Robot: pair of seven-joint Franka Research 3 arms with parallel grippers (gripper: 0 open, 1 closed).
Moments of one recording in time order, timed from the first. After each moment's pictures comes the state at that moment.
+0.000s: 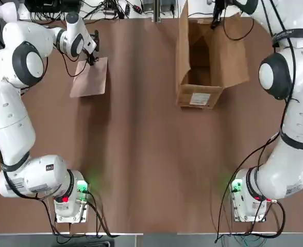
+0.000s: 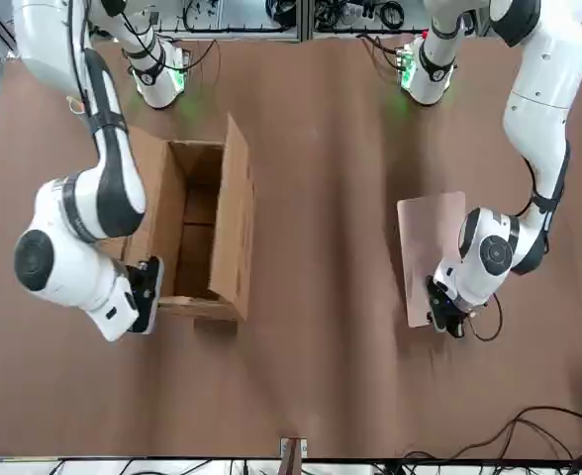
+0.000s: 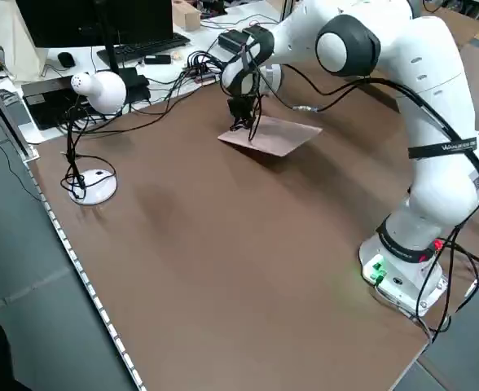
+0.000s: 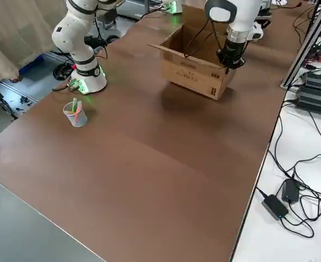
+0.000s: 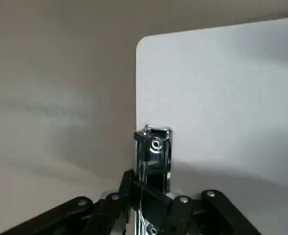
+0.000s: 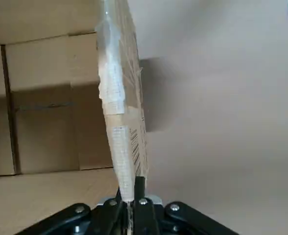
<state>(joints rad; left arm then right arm) 0.17 0.74 -0.25 -1.74 0.45 2.60 1.05 0.32 0.61 -0.13 -1.25 0.19 1.85 -1.25</state>
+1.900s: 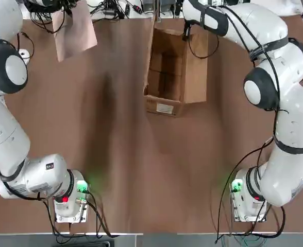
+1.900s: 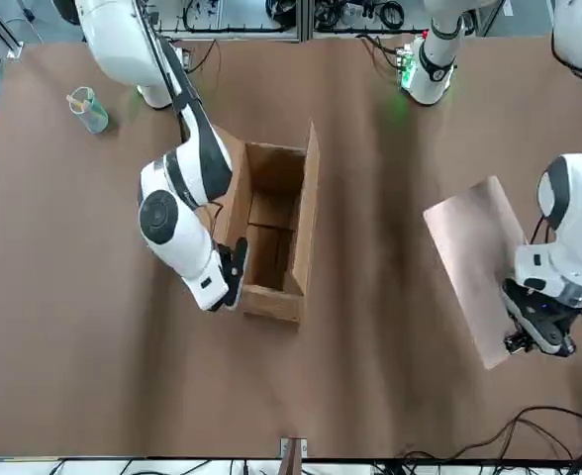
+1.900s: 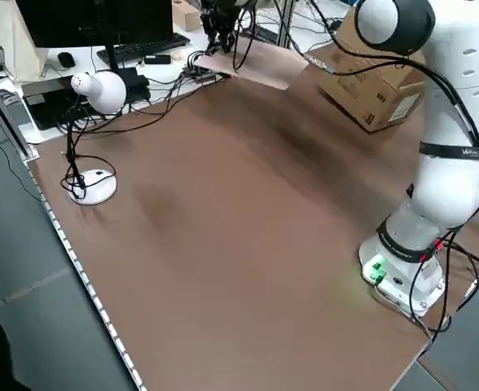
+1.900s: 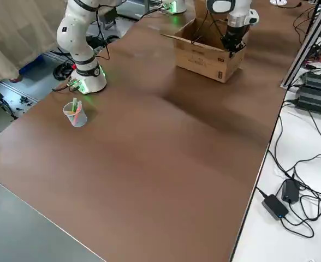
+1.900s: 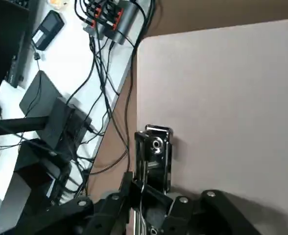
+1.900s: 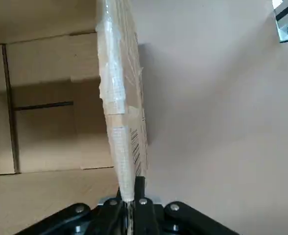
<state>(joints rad) 0.21 0.44 -0.26 -1.52 0.32 2.35 0.96 0.56 0.65 -0.13 -1.32 0.19 2.06 -0.97</state>
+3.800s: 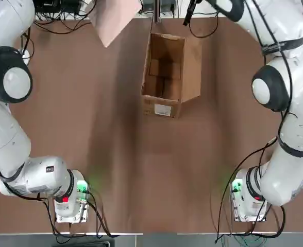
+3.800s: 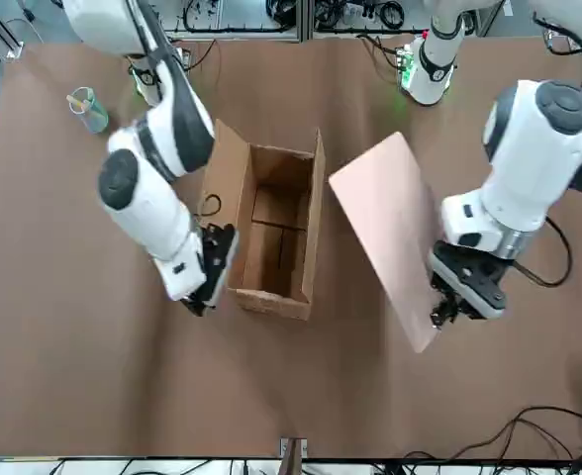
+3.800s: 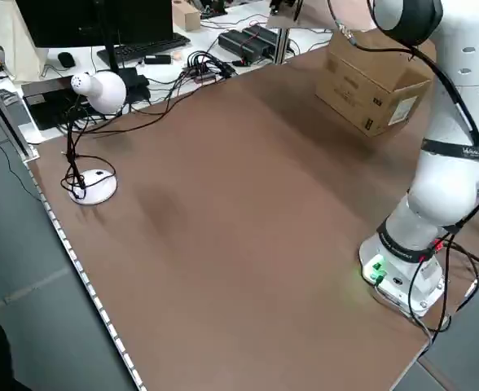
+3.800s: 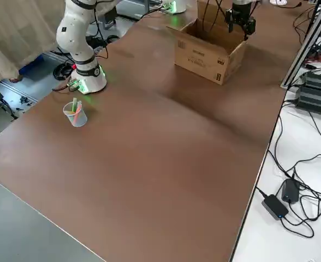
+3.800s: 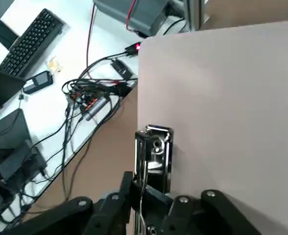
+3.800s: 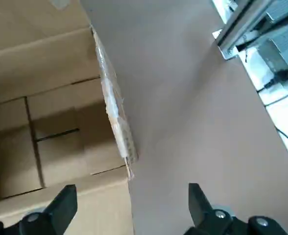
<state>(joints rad) 0.09 0.39 -0.51 -1.39 0.32 2.14 0.39 0.52 0.53 -0.15 -1.22 0.26 1.92 -0.79</state>
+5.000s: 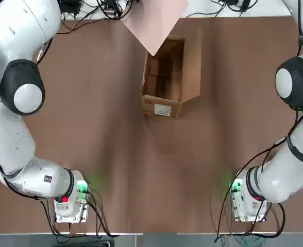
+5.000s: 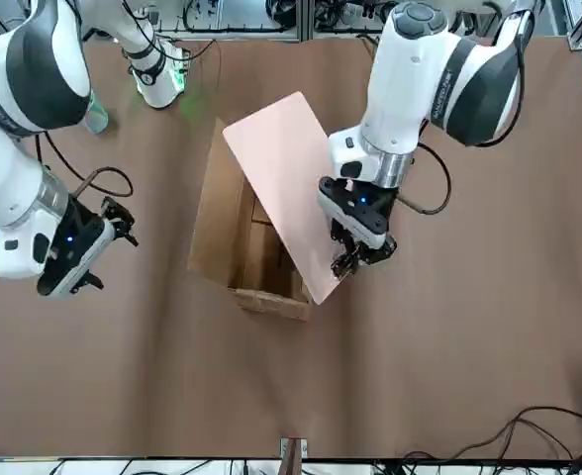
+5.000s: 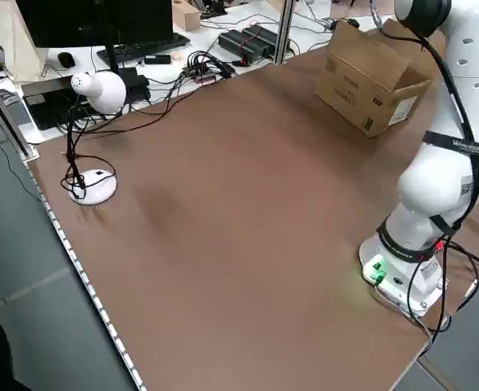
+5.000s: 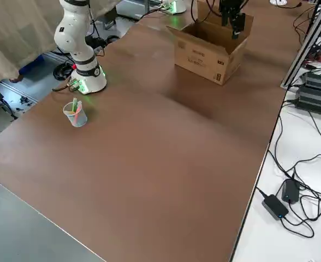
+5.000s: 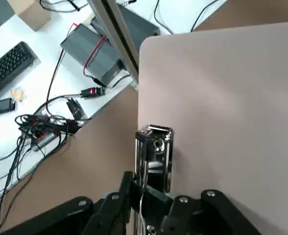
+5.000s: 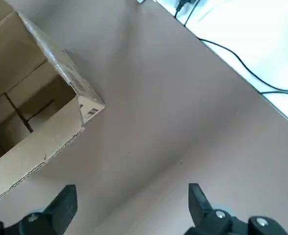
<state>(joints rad) -0.19 0.40 -0.51 -1.34 0.41 2.16 0.00 0.43 0.37 -0.33 -1.23 0.27 1.69 -0.64</state>
